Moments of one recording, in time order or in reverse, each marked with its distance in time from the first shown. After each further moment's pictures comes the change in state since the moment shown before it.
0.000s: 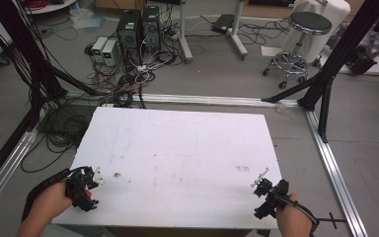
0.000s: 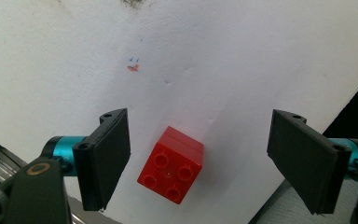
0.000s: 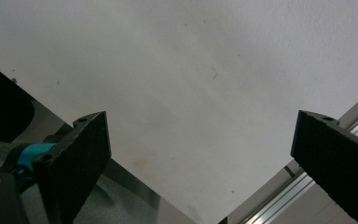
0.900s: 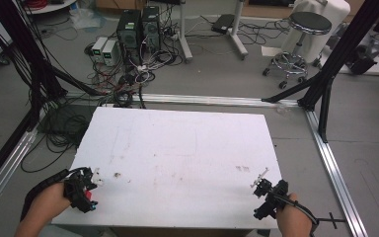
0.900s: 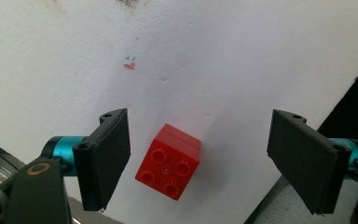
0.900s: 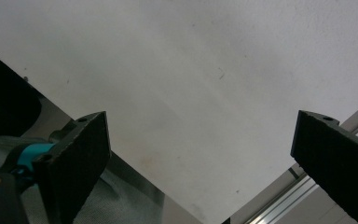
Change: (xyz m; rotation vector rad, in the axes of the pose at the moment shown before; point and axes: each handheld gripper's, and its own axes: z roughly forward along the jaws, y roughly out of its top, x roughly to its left) left arm 0.000 -0.004 -0.001 -0.010 -0.013 0.013; right arm 0.001 0.001 -0.002 0.001 0.019 -0.008
